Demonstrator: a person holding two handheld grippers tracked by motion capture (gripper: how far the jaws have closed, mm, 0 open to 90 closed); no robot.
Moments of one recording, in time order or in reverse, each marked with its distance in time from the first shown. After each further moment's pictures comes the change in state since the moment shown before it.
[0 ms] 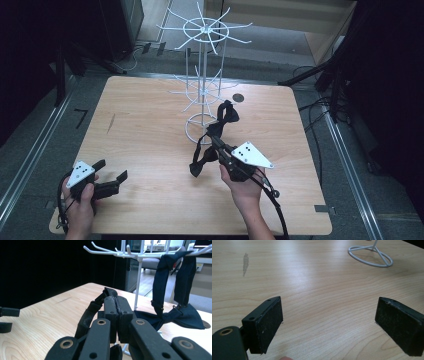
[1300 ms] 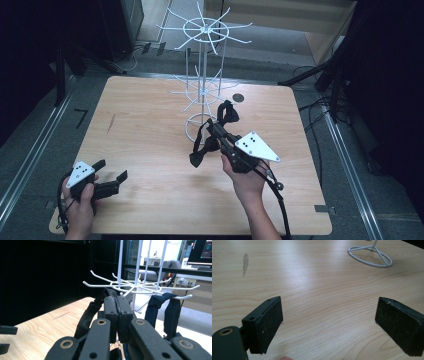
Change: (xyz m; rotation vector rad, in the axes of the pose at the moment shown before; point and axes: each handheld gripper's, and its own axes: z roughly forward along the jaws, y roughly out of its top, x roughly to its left) left arm 0.000 0.000 0.000 -0.002 -0.001 -0.001; right arm -0.002 0.037 -0.001 -0.078 -0.010 -0.036
